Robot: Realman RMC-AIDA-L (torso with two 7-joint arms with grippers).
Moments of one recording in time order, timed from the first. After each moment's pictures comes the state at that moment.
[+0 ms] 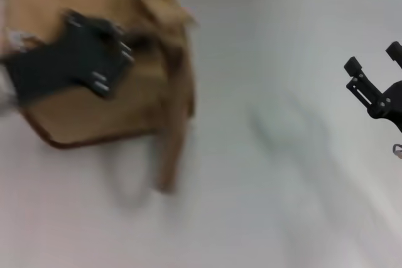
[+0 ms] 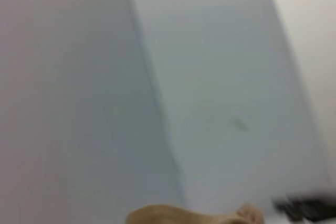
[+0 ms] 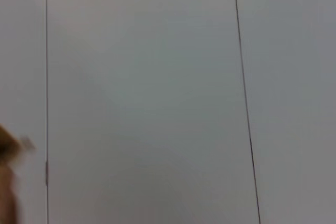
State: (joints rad) left arm -0.46 -2.06 0.87 0.63 1.59 1.61 -0.79; right arm 0.33 2.09 -0.33 0.07 -1.42 -1.55 0.31
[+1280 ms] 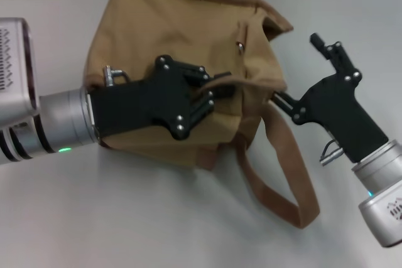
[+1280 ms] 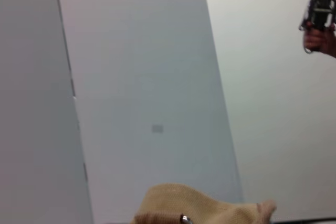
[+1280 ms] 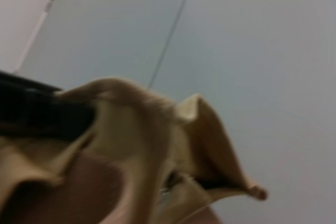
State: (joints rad) left arm -0.52 -2.08 1.23 0.47 1.32 1.57 -0.78; right arm 0.47 2.09 -0.35 0.35 -1.47 -1.55 -0.38
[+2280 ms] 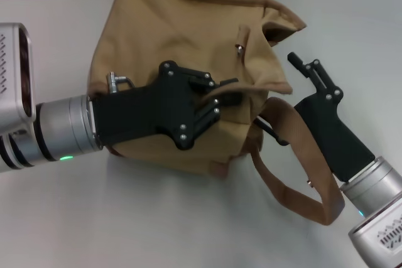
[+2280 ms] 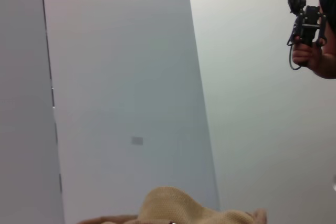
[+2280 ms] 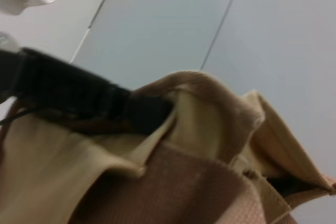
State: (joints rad) left arm -0.50 -2.08 1.29 0.47 1.27 1.61 -0.79; right arm 0.45 2.09 -0.32 0.39 -1.58 -1.55 -0.43
